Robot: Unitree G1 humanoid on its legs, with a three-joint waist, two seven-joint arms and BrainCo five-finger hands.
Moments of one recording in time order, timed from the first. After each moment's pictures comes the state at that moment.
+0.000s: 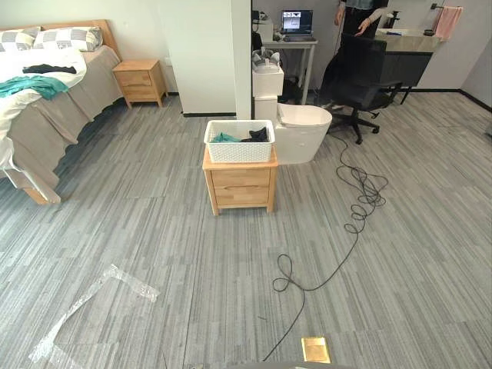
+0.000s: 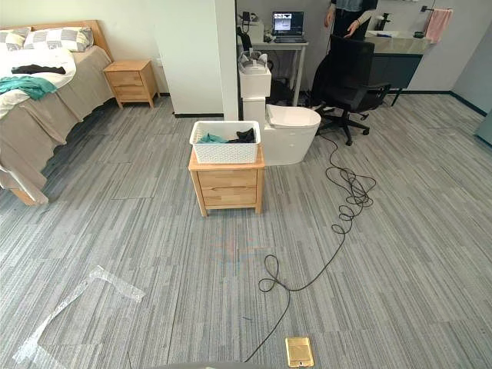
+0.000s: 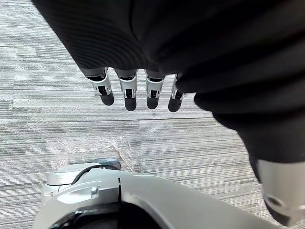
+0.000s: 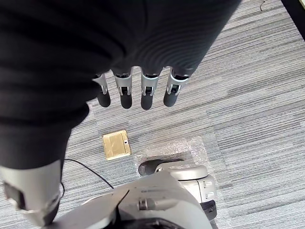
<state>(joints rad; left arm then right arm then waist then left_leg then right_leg) 0.13 0.12 0.08 1.25 0.09 -0.03 0.00 0.18 -0.11 -0.27 1.23 -0.07 0.02 0.02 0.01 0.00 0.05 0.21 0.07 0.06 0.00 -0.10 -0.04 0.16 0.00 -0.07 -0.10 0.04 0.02</state>
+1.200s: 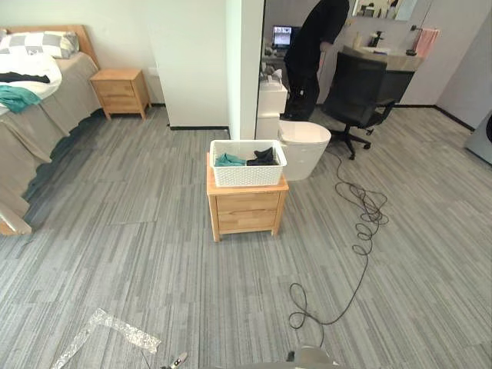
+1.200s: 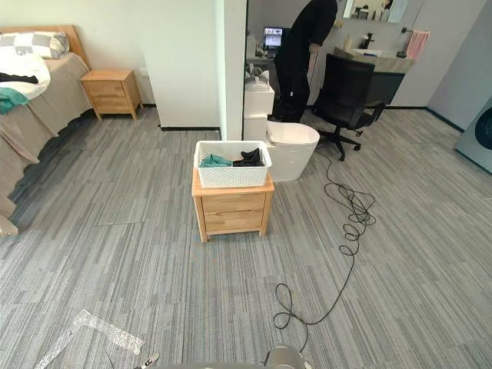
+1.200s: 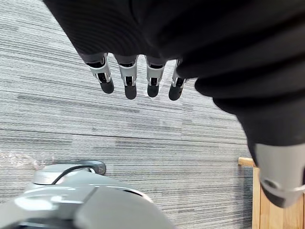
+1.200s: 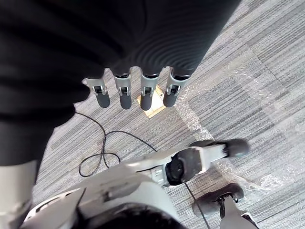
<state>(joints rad) 0.09 0.14 0.20 1.21 -0.02 -0.03 0.00 0.15 -0.02 -0.48 1.19 -0.02 0.01 0.03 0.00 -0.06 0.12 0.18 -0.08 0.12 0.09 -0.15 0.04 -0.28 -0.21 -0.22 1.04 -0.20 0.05</state>
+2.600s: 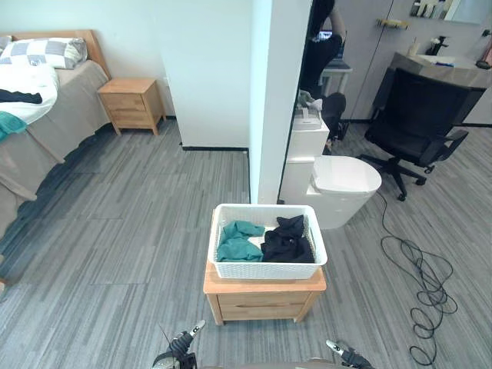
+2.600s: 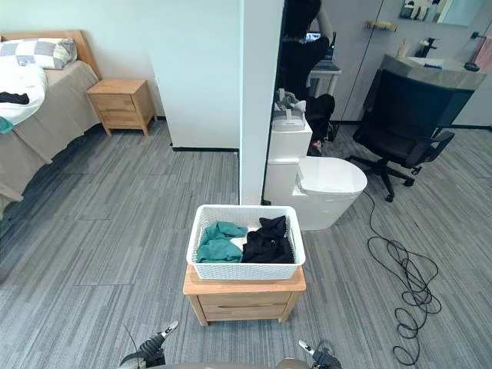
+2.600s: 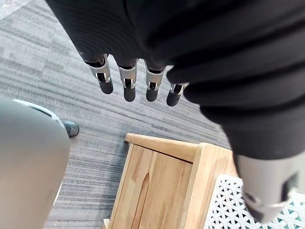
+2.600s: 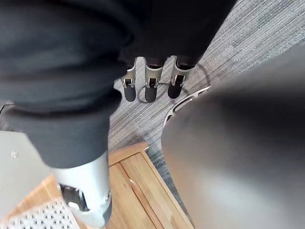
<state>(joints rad) -0.01 0.07 0.21 1.21 -0.06 -0.06 -0.02 0.04 -0.02 -0.52 1.18 0.09 0.00 0.00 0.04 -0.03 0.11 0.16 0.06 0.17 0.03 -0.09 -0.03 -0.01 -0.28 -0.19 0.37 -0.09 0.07</state>
